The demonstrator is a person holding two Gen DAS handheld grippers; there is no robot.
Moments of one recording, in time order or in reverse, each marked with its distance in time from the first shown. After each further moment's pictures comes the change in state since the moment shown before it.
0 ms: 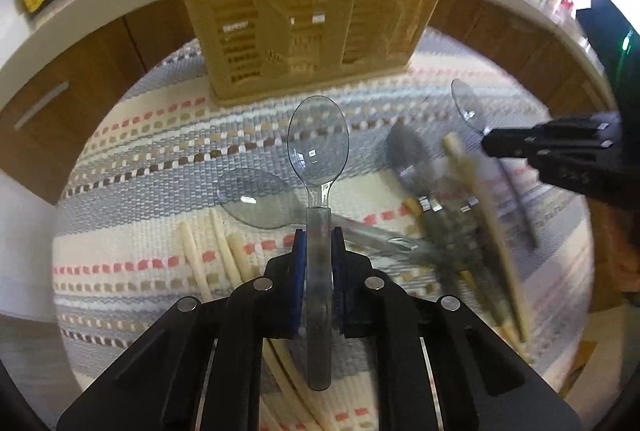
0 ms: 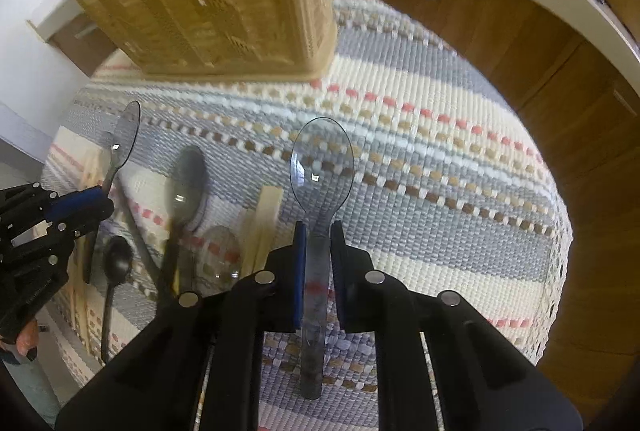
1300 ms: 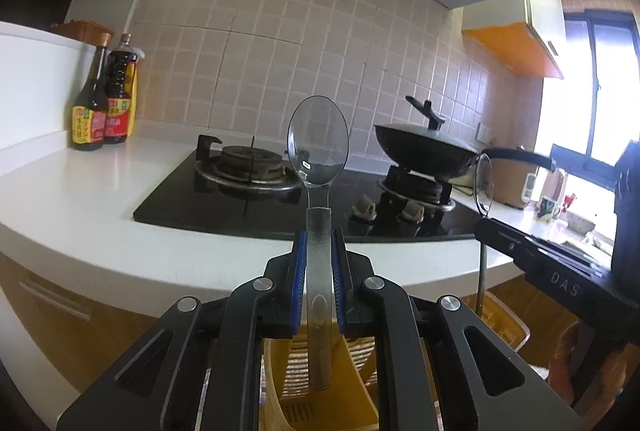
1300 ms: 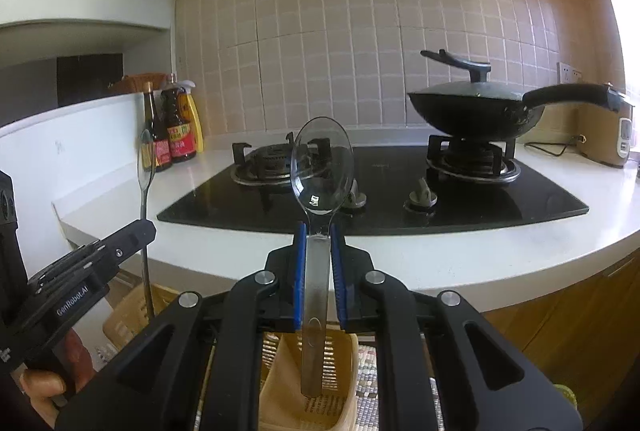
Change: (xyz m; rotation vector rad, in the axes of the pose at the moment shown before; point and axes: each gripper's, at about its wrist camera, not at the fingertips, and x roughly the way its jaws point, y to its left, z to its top) left arm -0.072 0.058 0.116 -0.119 -0.870 0.025; right arm -0.073 0.012 0.135 0.017 -0.866 0.007
